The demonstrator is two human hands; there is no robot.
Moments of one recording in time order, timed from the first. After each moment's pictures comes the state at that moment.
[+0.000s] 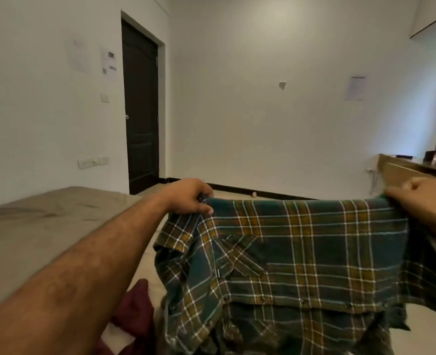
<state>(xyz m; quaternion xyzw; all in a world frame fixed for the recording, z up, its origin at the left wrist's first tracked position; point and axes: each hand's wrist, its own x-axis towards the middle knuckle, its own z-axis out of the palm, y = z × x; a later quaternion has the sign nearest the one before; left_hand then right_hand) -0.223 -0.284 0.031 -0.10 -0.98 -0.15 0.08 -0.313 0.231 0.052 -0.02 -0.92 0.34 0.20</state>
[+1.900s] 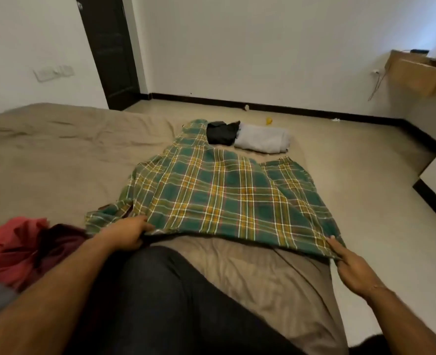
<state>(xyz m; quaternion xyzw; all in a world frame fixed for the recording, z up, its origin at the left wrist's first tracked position) -0.127 -0.338 -0.260 0.01 -0.98 -0.01 -0.20 -0.205 0.232 -0.327 0.01 -0.97 0.25 -0.08</state>
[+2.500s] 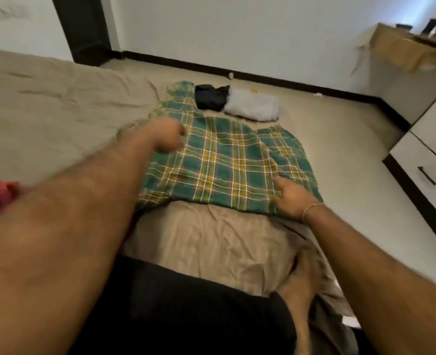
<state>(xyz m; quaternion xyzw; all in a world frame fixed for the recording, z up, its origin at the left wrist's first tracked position) -0.225 -0.275 -0.168 0.03 -0.99 -0.10 -0.06 -0.216 0.077 -0.248 0.14 -0.97 0.17 -0.12</state>
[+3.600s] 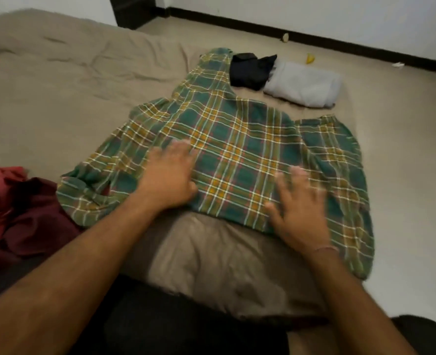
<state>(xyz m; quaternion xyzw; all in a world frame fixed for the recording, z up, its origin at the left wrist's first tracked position) -0.222 -0.265 -0.287 0.03 -1.00 0.00 0.00 -0.279 0.057 -0.330 0.22 -0.97 0.06 0.01</state>
